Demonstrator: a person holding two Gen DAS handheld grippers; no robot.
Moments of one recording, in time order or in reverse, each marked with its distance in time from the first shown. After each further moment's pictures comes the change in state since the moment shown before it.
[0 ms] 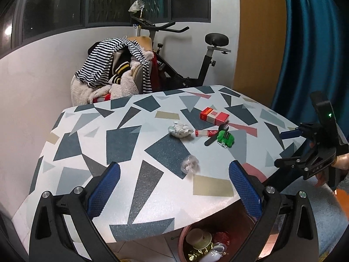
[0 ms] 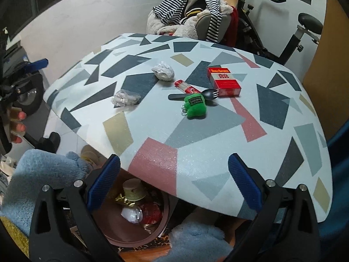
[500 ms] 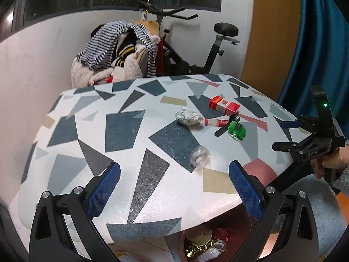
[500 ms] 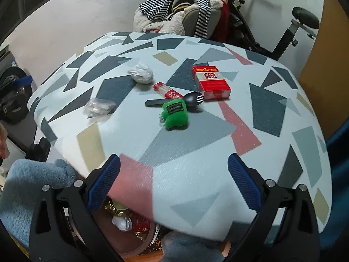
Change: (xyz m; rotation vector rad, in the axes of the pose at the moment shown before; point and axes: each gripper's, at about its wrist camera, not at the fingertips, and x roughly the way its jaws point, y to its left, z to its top) left arm 0.041 0.020 -0.008 -0.065 0.093 0.000; right arm 0.043 -0.032 0.024 0.042 0.023 -0.022
